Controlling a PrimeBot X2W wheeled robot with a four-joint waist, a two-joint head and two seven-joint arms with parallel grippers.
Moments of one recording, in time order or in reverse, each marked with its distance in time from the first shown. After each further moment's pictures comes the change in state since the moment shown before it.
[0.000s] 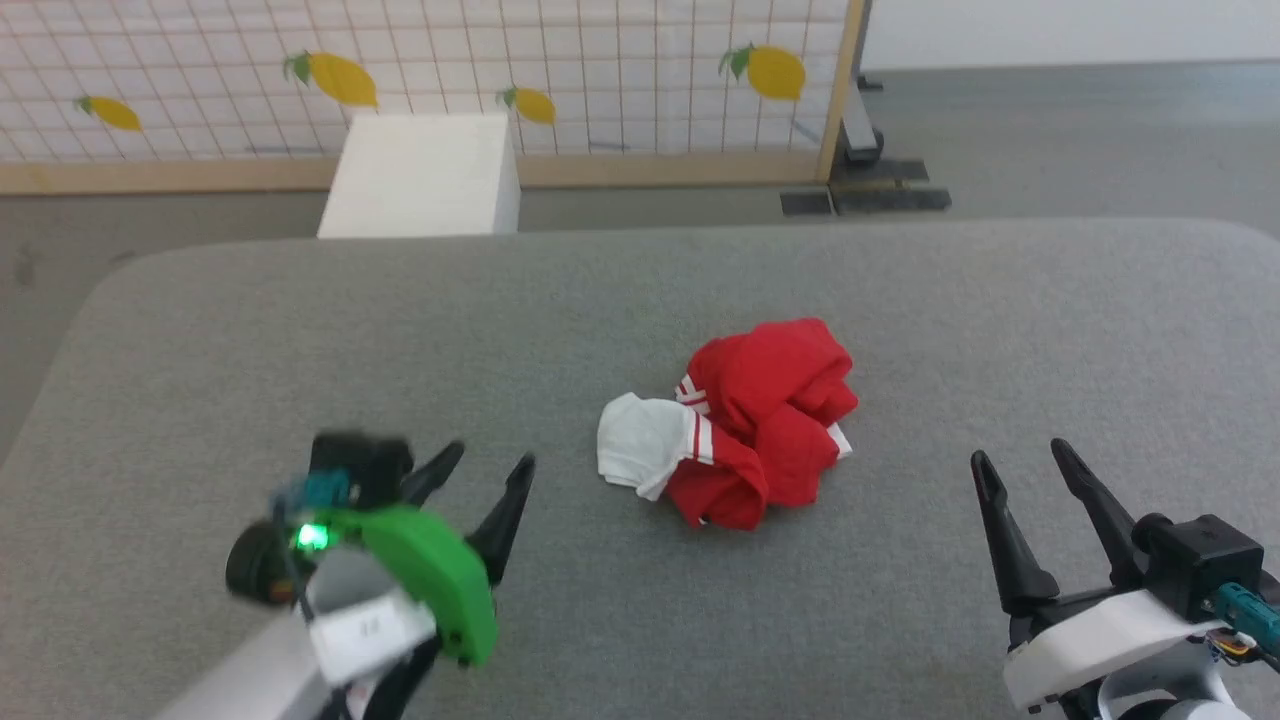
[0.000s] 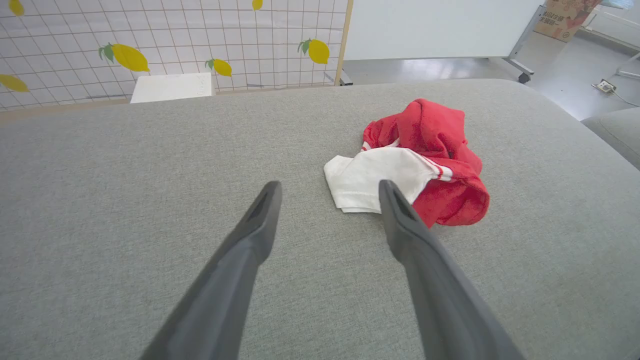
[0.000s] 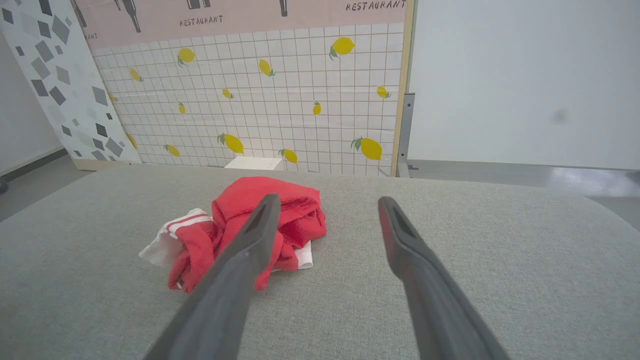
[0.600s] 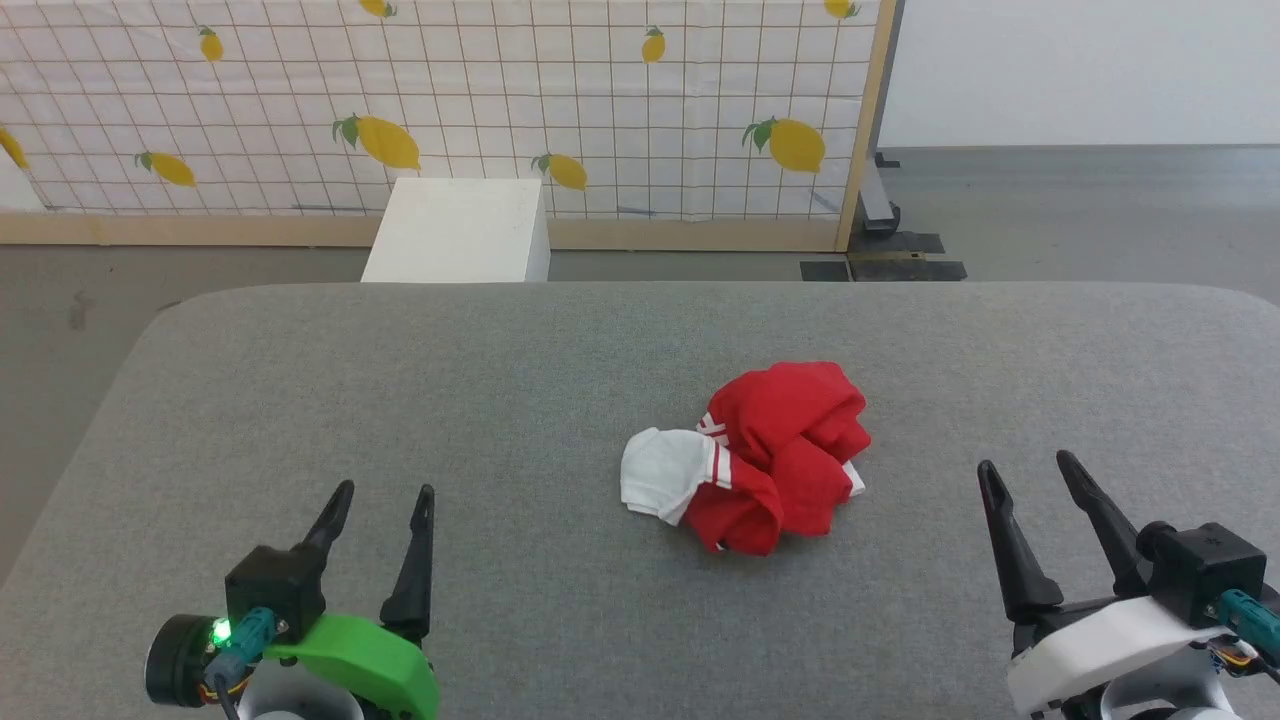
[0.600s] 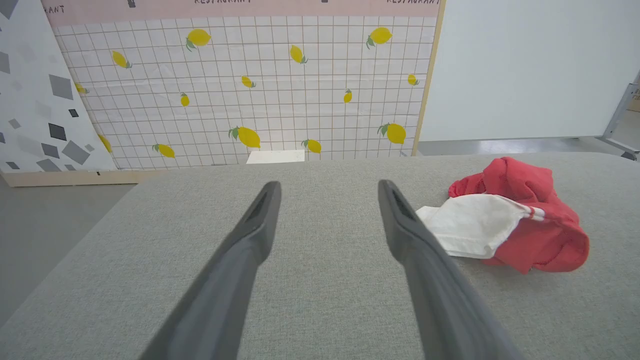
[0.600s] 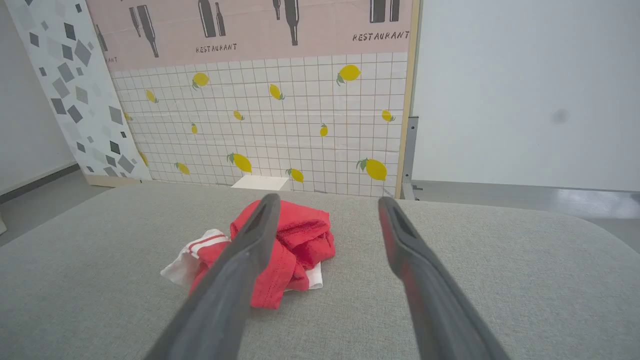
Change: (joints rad) left arm 0.163 0.001 0.069 0.077 0.119 0.112 -0.359; right arm 0.007 0.008 -0.017 0.022 0.007 0.000 -0.005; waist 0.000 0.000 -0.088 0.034
